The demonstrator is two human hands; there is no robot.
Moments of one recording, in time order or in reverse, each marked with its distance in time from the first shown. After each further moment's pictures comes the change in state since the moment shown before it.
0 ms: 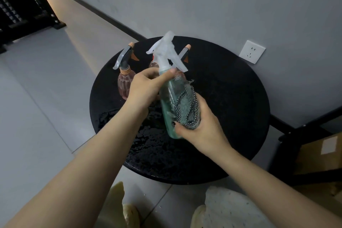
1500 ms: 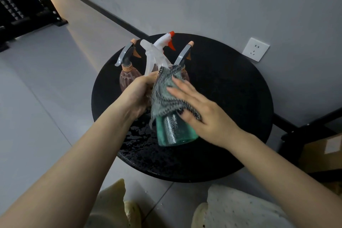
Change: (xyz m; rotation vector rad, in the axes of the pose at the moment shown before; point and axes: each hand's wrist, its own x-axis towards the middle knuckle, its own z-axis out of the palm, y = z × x) left_hand 0.003 -0.008 -0.017 -0.298 -0.299 -0.194; right_hand 0.020 -0.012 -0.020 -0.301 -0.292 -0.444
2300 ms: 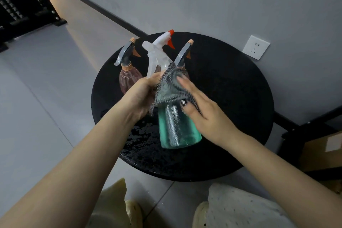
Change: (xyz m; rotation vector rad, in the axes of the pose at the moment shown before) left_hand 0.003 -0.007 0.003 -0.069 -0.024 -0.001; right_hand 0.000 -0.001 0.008 0.167 0.048 0.157
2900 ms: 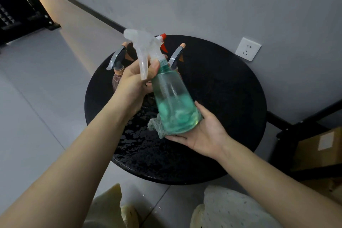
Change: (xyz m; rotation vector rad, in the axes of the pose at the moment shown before) left_hand 0.002 0.012 0.005 0.189 -0.012 0.379; right_hand -0.007 0.020 0.009 1.485 0.044 0.892
